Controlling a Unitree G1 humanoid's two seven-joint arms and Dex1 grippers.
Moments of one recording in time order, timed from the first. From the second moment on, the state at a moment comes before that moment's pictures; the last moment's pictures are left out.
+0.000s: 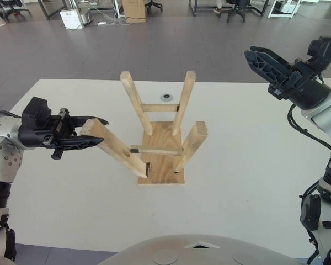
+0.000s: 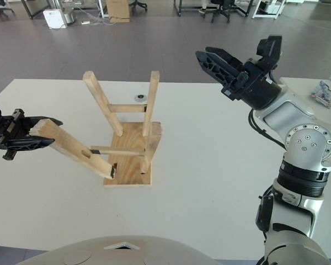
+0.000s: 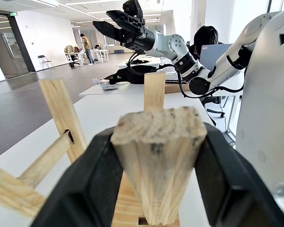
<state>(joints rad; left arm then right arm) -0.25 0.99 0.12 0.09 -0.98 0.23 -1.61 -0.50 -0.61 -0.37 -0.22 1.16 0.84 0.56</state>
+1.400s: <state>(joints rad) -0.33 0.94 -0.05 -0.08 -0.89 0.25 -1.54 -0.30 -0.54 -0.06 -0.72 0.94 0.75 0.36</state>
